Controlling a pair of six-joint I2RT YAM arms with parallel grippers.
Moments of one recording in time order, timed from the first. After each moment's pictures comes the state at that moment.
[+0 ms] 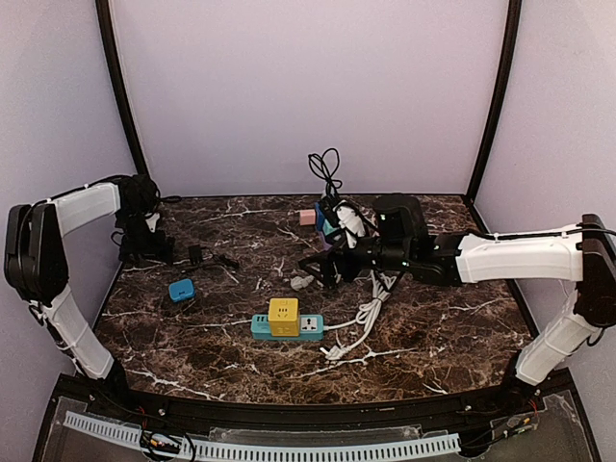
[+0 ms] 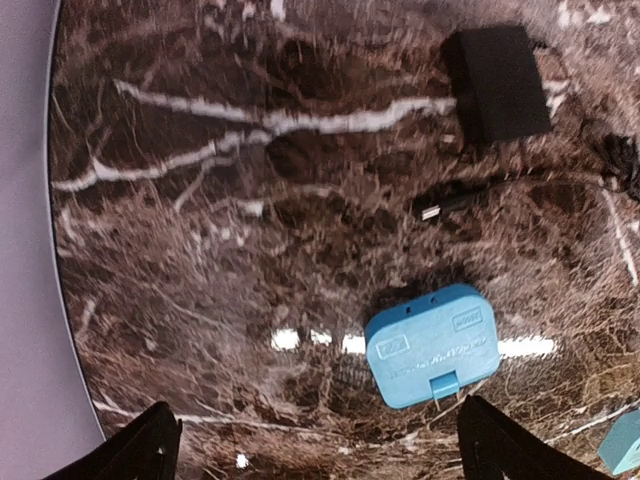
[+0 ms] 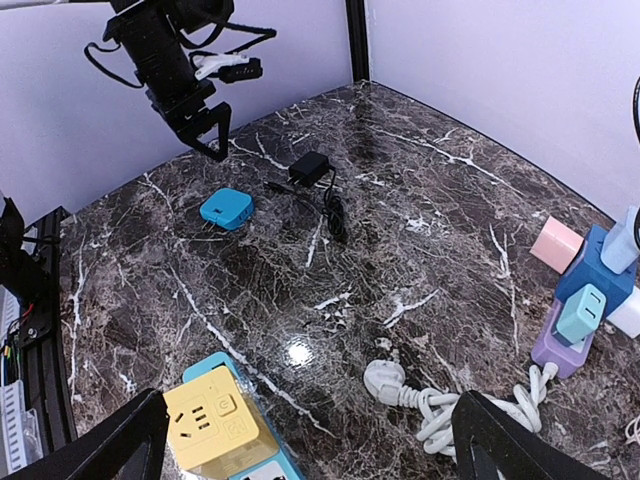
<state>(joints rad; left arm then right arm) -0.03 1.69 1.32 -1.01 -0.09 -0.11 0.93 1.53 1.00 0.14 -0.15 0.06</state>
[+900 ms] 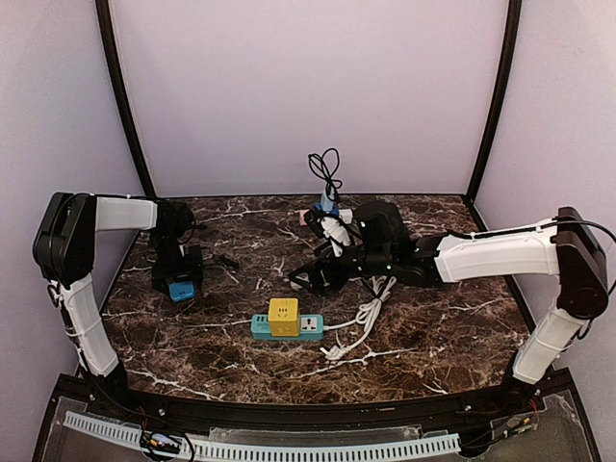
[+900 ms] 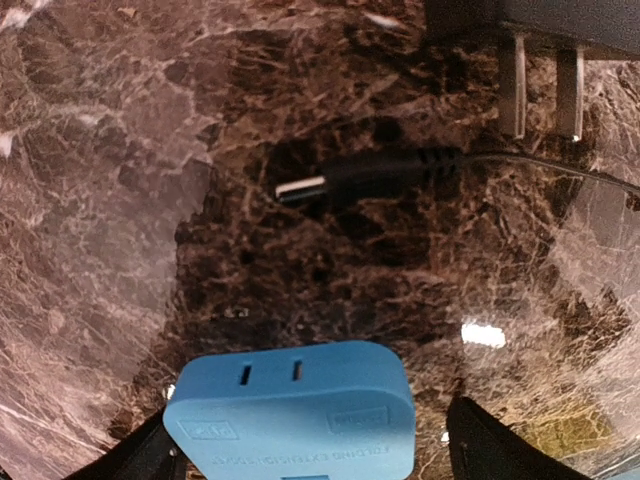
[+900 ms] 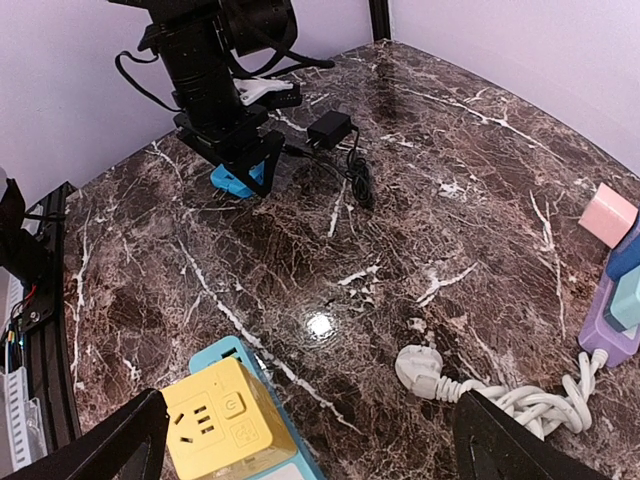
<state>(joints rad) -0.19 1.88 1.24 -0.93 -0.02 -0.49 0.94 1.65 1.05 0.13 -0.20 0.10</state>
